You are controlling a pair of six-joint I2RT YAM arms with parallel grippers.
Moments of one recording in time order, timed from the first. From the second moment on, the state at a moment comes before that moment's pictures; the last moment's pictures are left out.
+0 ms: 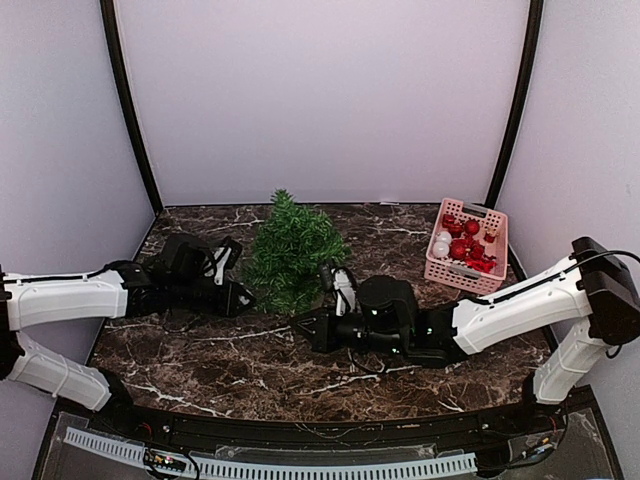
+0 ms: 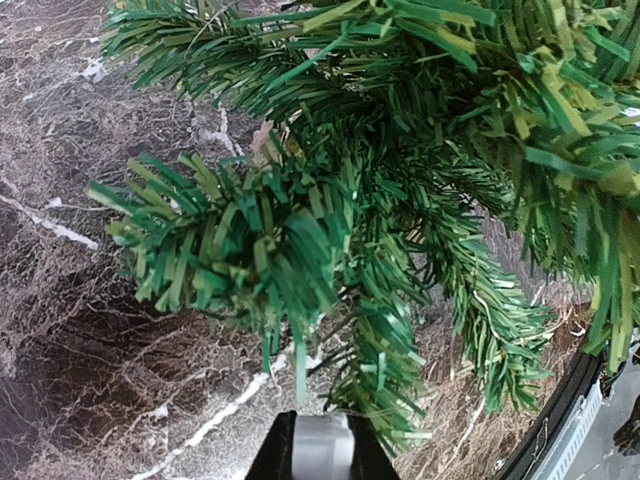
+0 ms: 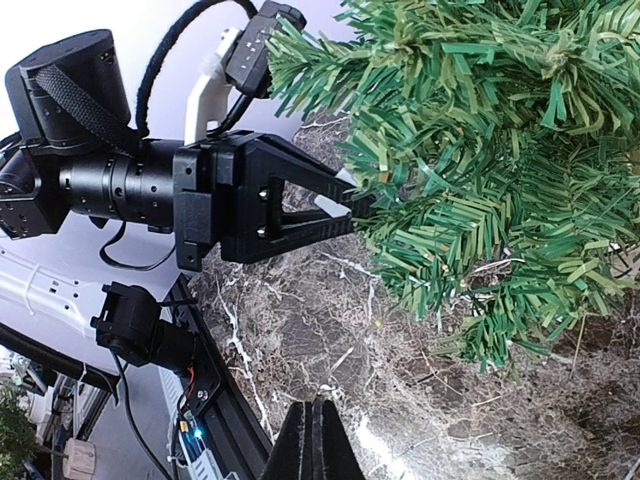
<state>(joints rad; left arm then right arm) -0.68 1.23 0.68 -0.19 0.17 -0.45 1.26 1.61 0.84 0.45 0.09 0.76</state>
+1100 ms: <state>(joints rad) -0.66 1.20 0.64 -0.17 0.06 -0.40 1.26 1.56 0.85 0.42 0.18 0.77</state>
